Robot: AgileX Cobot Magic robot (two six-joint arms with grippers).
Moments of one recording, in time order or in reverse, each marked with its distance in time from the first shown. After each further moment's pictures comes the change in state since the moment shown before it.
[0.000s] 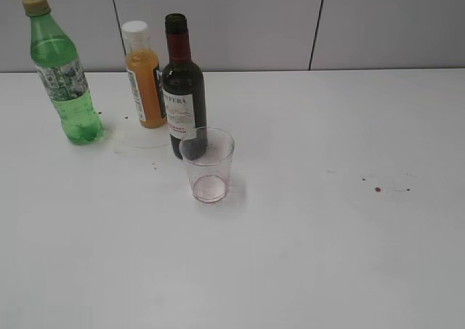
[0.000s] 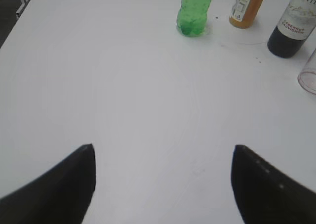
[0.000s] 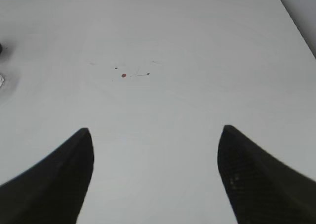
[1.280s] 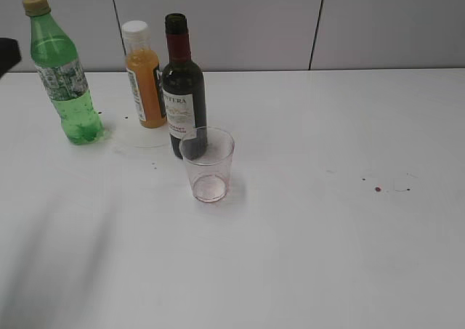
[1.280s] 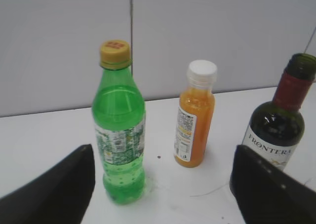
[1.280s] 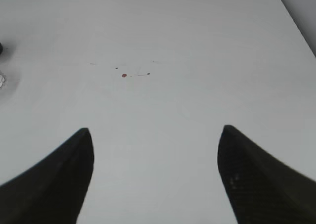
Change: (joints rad) left arm -0.130 1.054 -0.018 -0.062 -1.324 0.131; right arm 0.000 0.000 0.000 0.001 0.000 0.000
